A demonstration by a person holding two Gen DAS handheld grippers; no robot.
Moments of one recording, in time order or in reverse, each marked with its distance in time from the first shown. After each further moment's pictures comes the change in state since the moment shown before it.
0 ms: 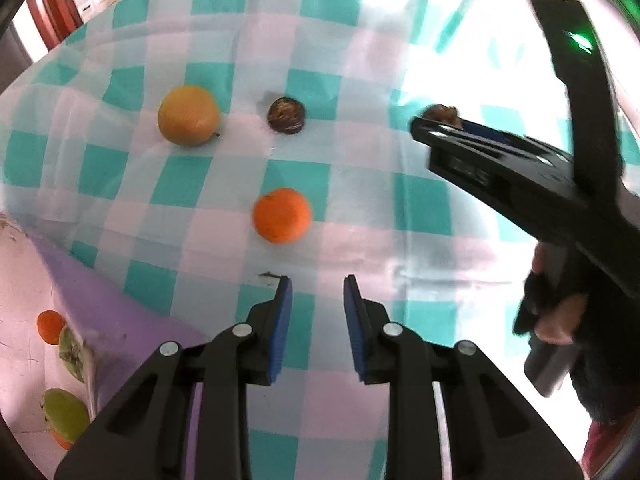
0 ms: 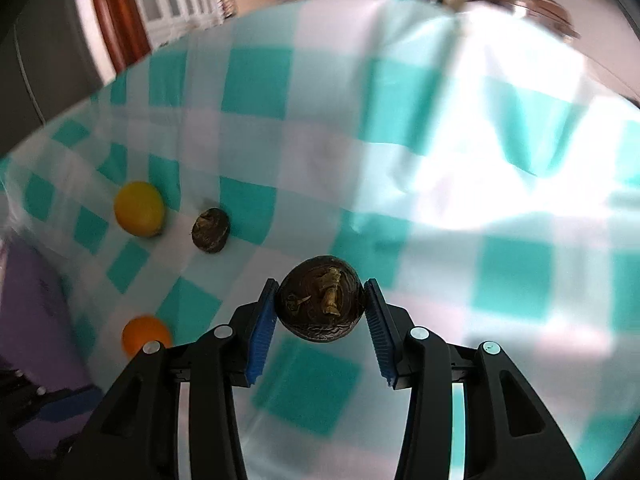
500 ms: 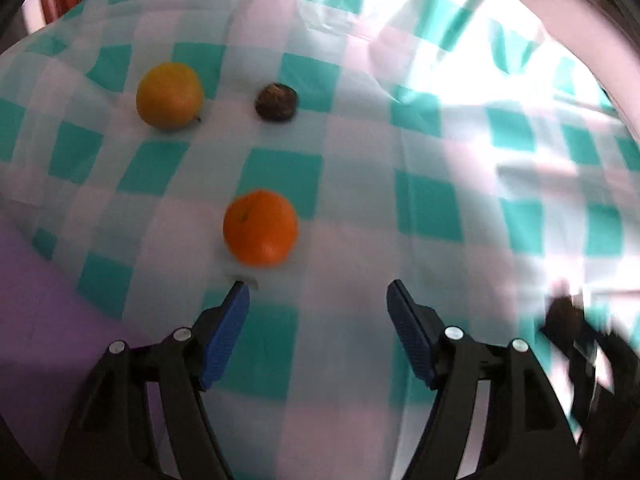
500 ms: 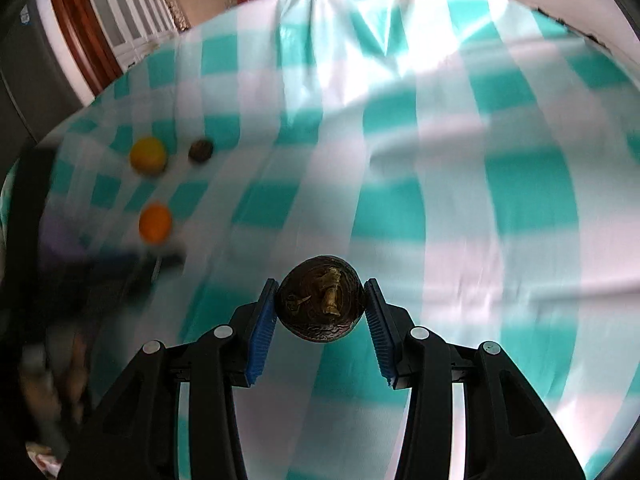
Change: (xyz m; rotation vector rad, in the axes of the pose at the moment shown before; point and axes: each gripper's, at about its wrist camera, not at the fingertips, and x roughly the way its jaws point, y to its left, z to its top) left arm 0.069 0.001 -0.003 -0.068 -0.085 -0.037; right arm -0.082 -0.024 -0.123 0.163 0.036 -0.029
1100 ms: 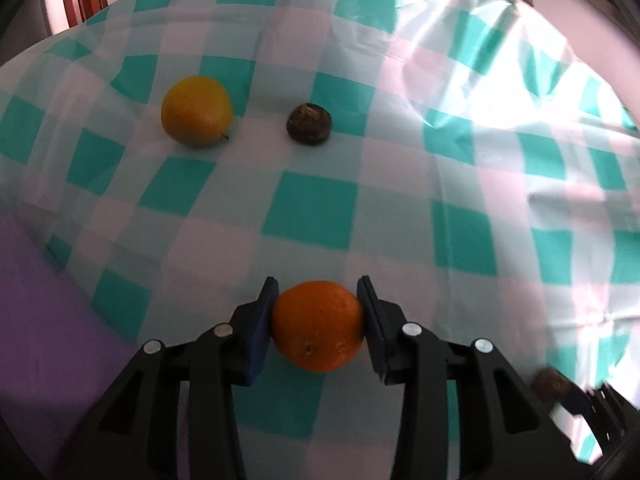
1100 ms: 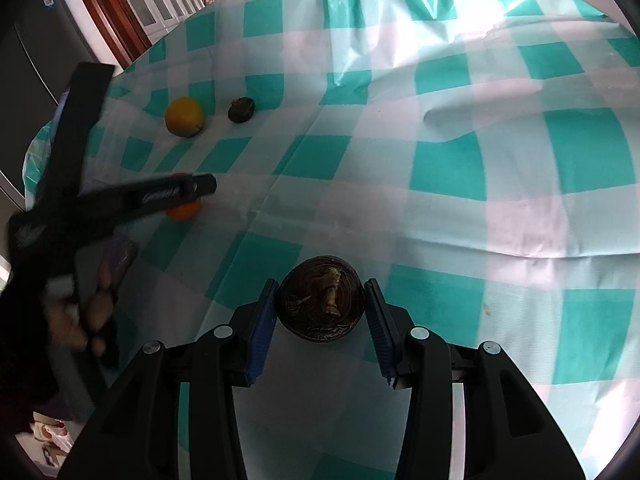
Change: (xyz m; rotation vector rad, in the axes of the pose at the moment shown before) left arm 0.006 0.008 0.002 -0.015 -0.070 0.047; right arm 0.014 0.014 -0.017 -0.053 0.059 0.121
